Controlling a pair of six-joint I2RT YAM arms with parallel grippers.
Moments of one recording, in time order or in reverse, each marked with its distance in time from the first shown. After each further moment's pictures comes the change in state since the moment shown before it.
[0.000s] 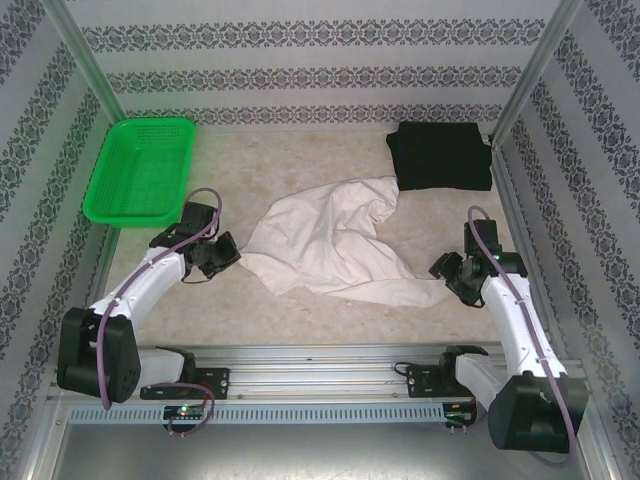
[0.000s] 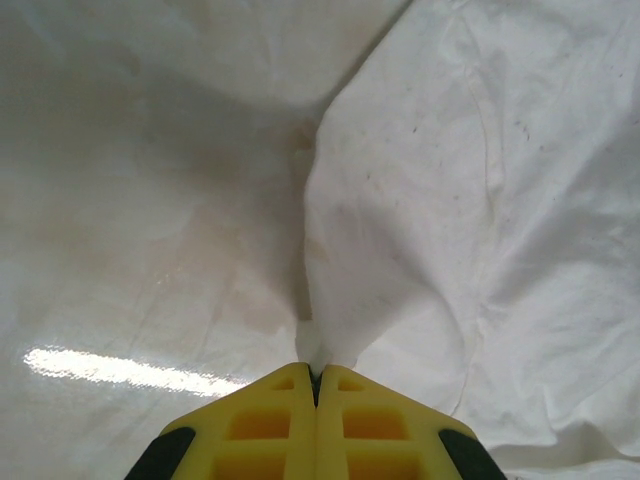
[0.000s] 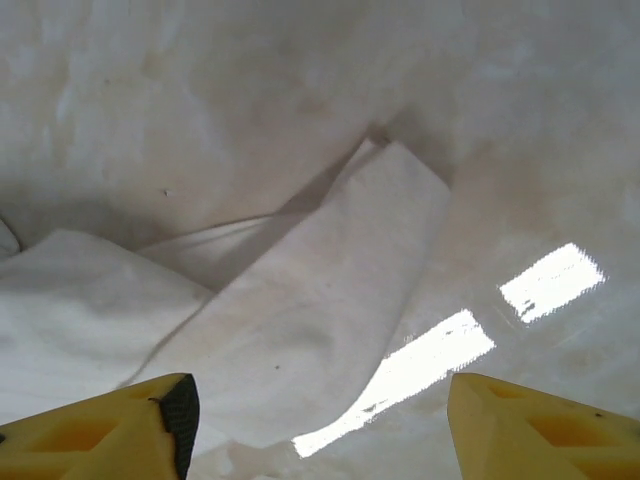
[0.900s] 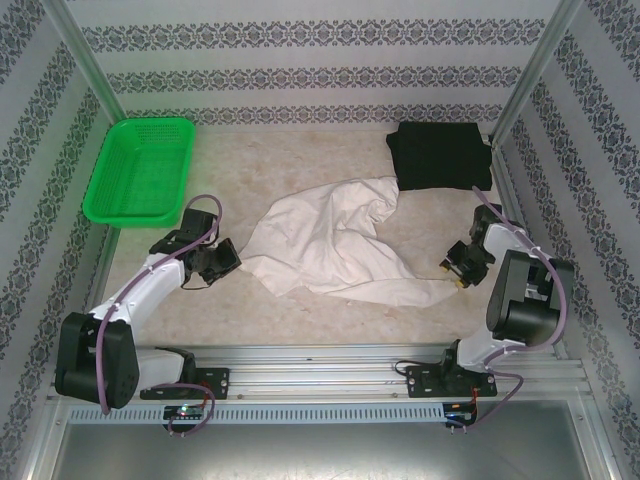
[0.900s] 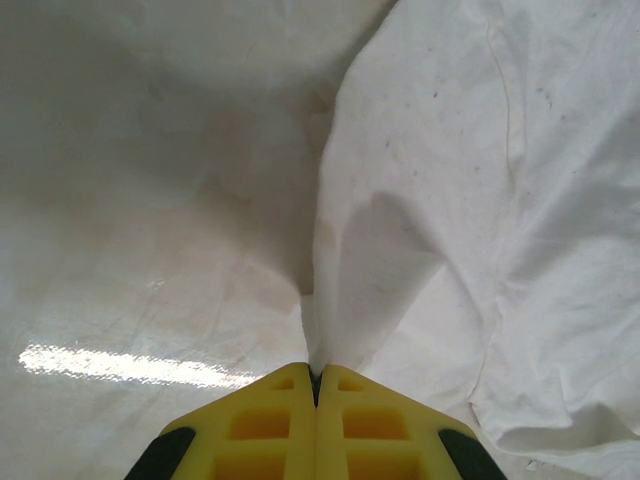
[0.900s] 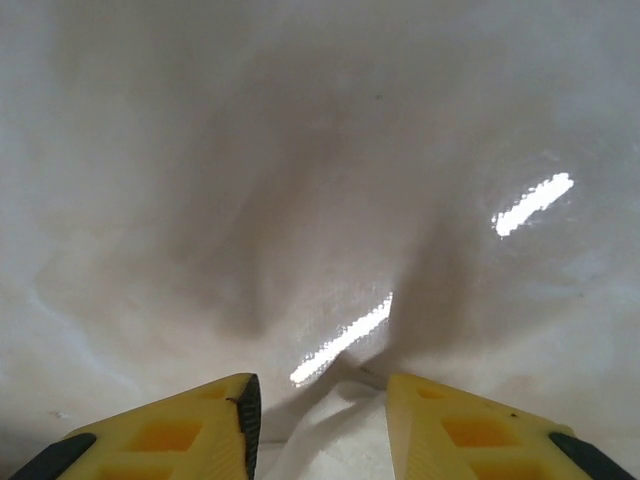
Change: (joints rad) left arm 0.000 -0.030 -0.057 0.022 0.022 0.011; right arm -0.182 0.570 0.127 0.185 -0.086 -0.123
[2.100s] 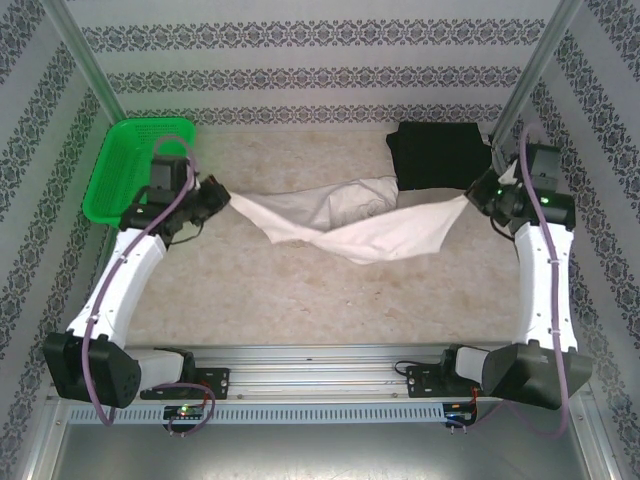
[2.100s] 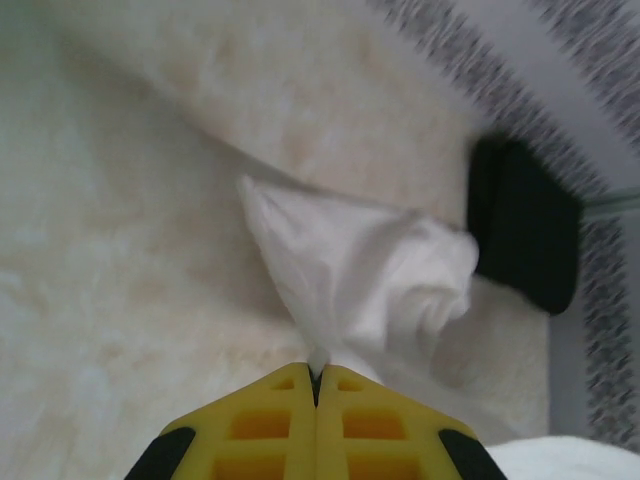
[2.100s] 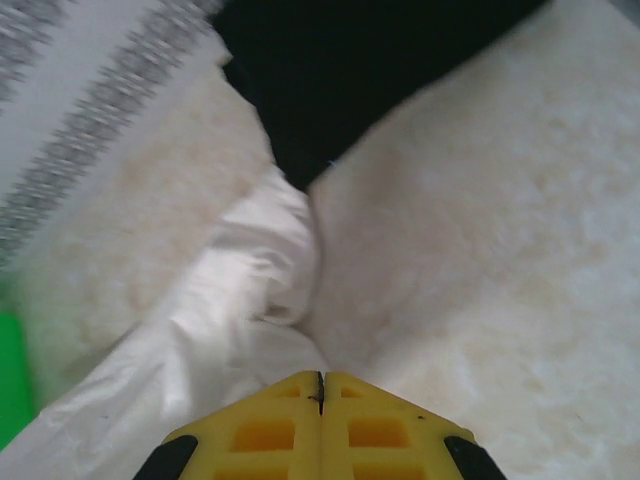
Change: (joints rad) left arm 0.075 -0.005 0.494 -0.052 0.003 0.023; right arm 0.034 -0.348 0.557 -0.176 -0.145 -0.027
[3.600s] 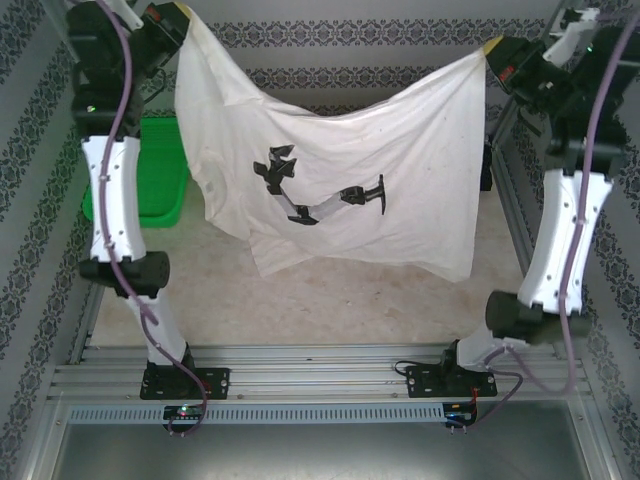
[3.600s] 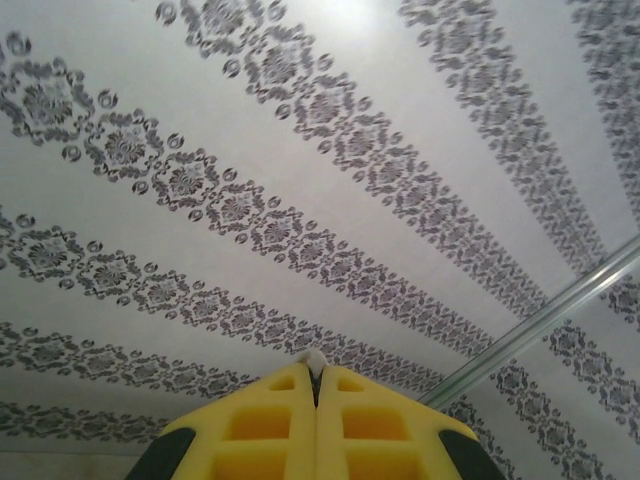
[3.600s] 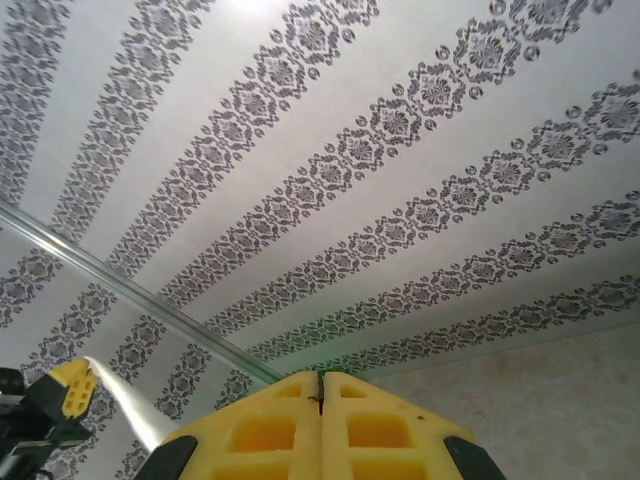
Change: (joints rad) left arm 0.135 0.730 1.431 0.038 0.159 -0.087; right arm 0.023 0.397 0.845 0.272 -0.401 0.246
